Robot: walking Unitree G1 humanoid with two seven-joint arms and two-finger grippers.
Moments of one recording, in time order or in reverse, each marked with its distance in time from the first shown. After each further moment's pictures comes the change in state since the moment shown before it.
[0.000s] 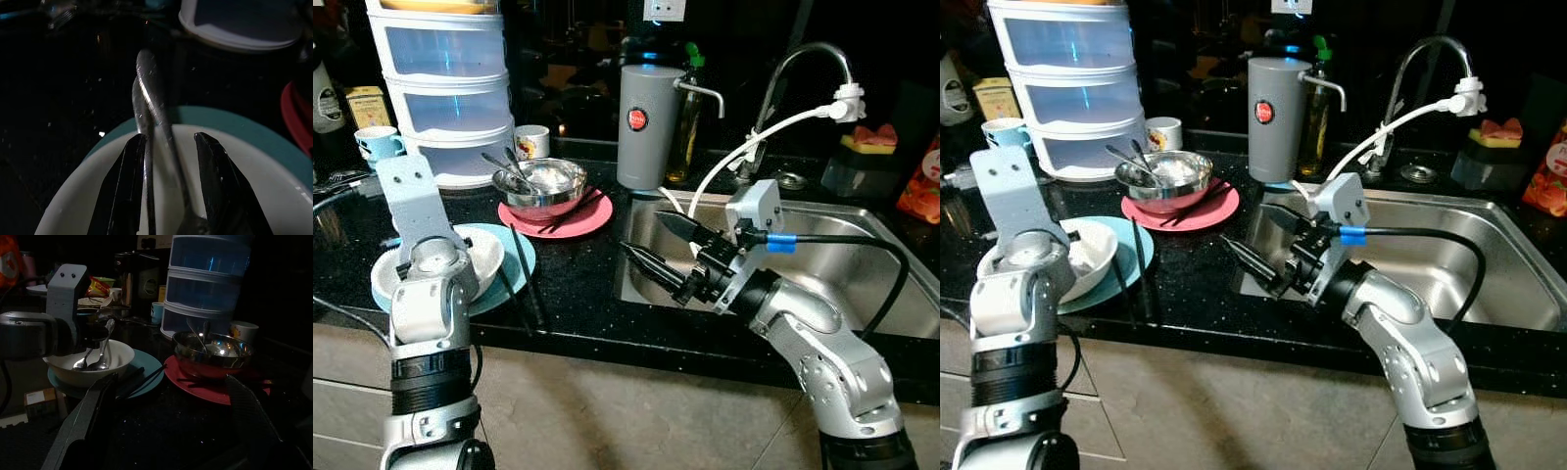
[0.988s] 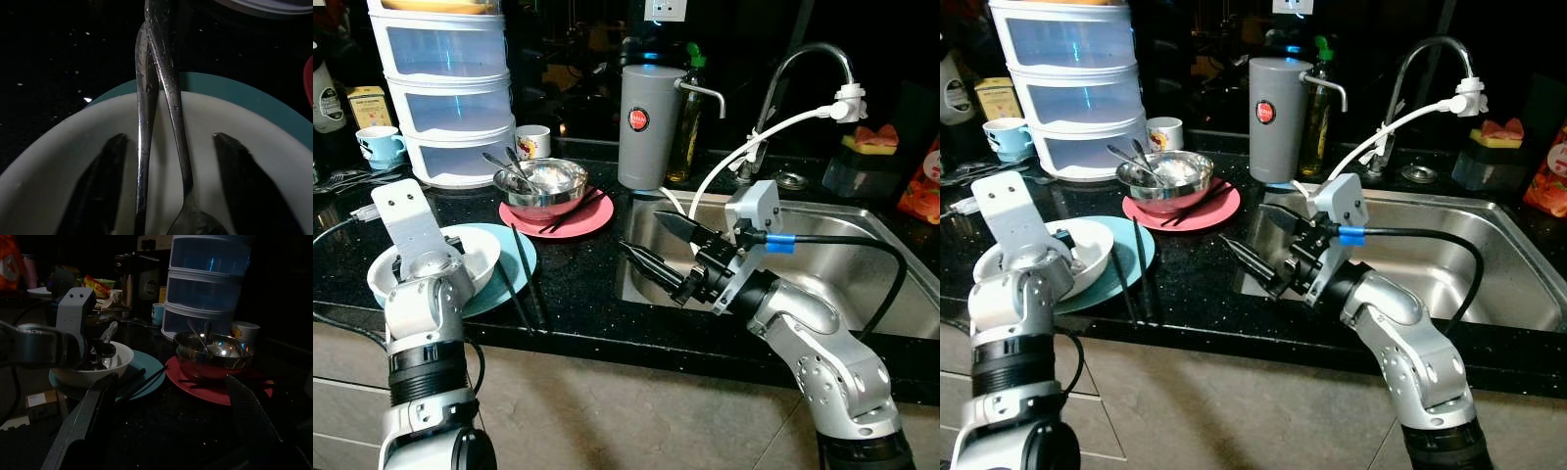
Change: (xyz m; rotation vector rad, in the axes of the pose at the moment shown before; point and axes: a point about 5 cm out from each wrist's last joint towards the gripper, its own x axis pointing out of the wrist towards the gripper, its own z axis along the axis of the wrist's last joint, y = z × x) left arm 0.018 0.000 -0.019 -0.079 0.143 0.001; right arm 0.001 0.001 -0.001 0.010 -0.006 -0.003
